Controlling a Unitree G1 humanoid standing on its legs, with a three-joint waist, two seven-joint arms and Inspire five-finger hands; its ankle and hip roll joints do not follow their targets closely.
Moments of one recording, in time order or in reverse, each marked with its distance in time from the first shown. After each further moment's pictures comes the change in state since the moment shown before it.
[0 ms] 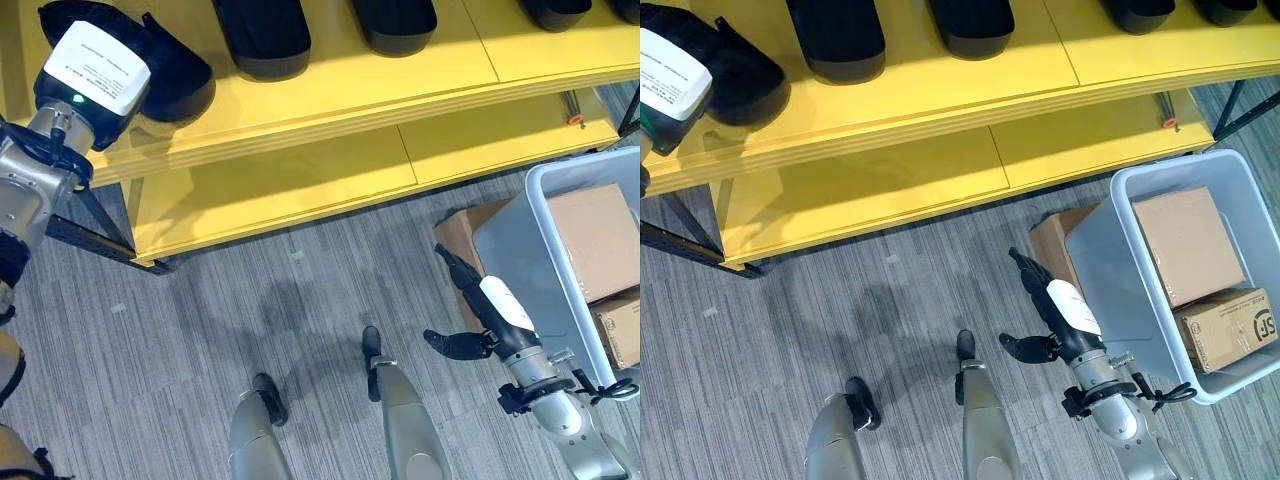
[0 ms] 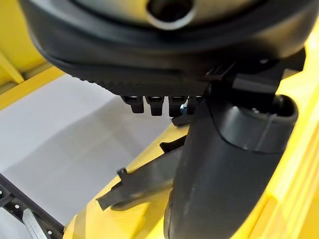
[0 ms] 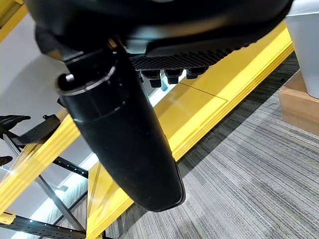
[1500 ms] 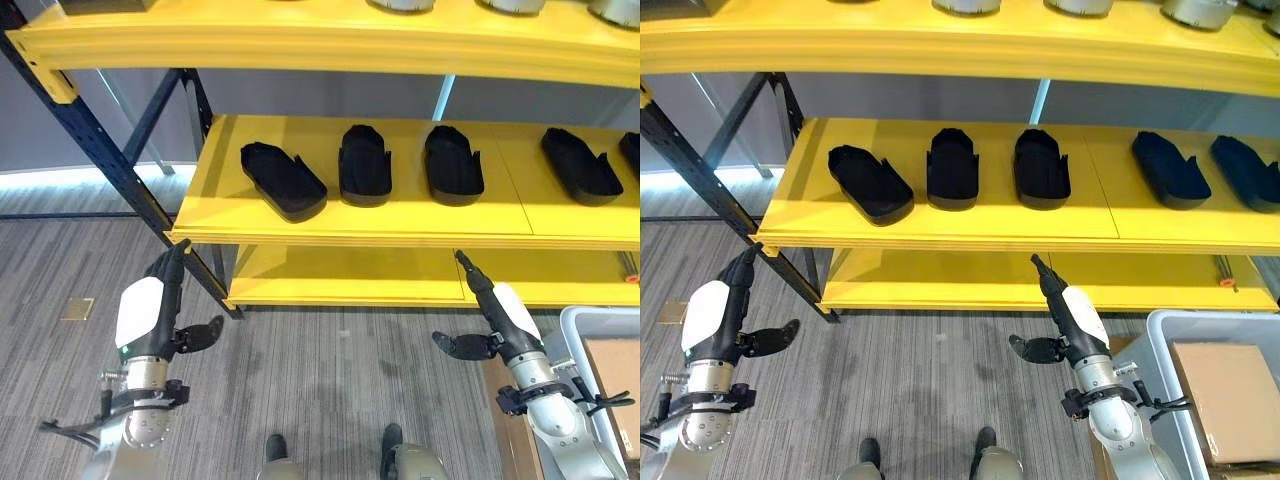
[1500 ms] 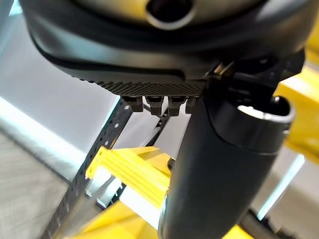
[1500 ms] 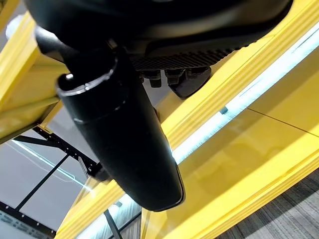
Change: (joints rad) left arm 1.620 -0.693 1.207 -0.917 -0.441 -0.091 -0.084; right arm 0.018 0.100 -0.059 0.045 0.012 0.095 0.028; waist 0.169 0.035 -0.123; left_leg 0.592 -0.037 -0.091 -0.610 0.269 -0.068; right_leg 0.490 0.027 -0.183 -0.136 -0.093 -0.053
